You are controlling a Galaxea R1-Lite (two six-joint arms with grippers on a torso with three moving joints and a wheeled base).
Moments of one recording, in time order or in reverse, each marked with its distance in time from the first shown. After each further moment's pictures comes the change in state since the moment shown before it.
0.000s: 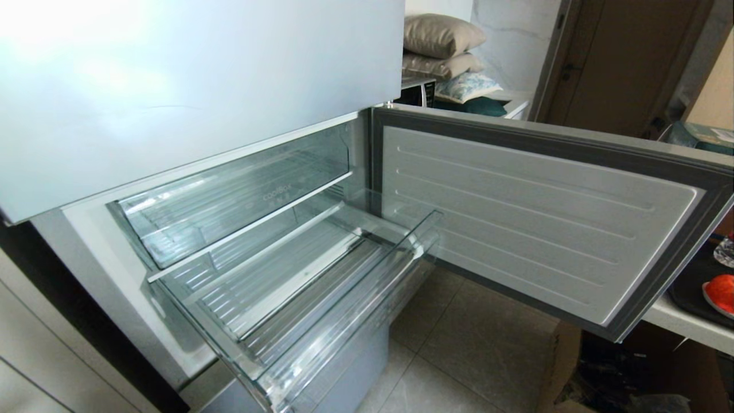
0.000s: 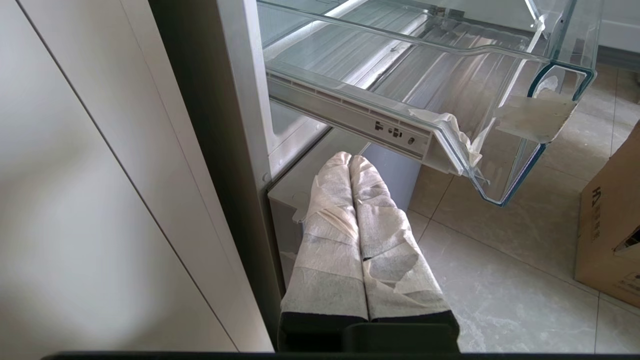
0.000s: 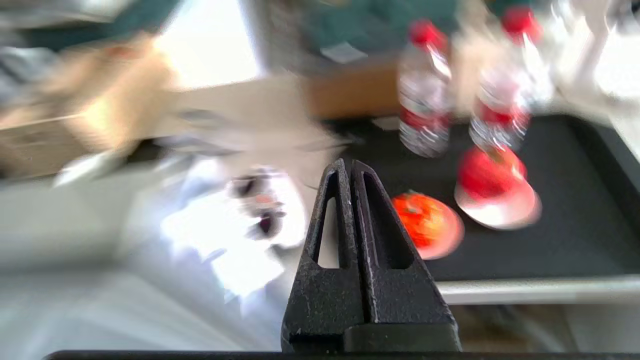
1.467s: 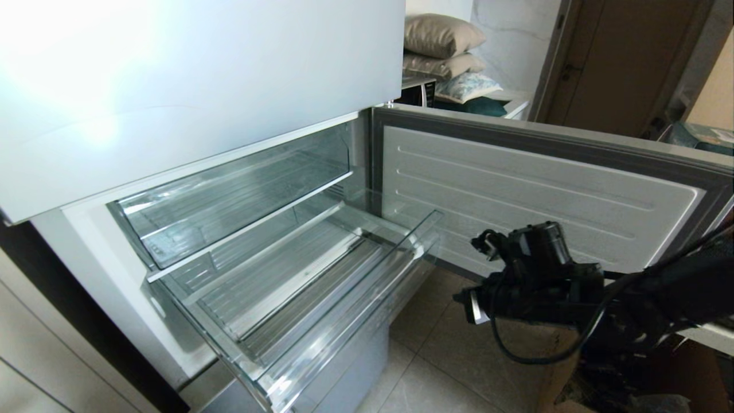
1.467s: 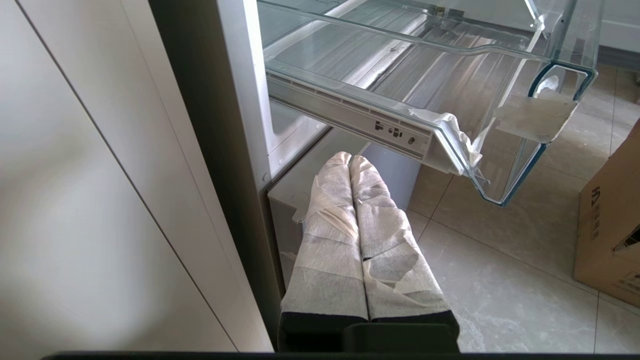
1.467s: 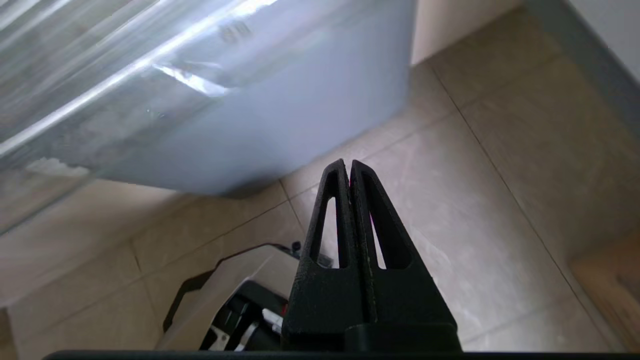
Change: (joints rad) left arm 0.000 0.000 0.000 0.000 0.000 0.000; right arm 1.132 0.754 0.107 -0.294 -0.039 -0.111
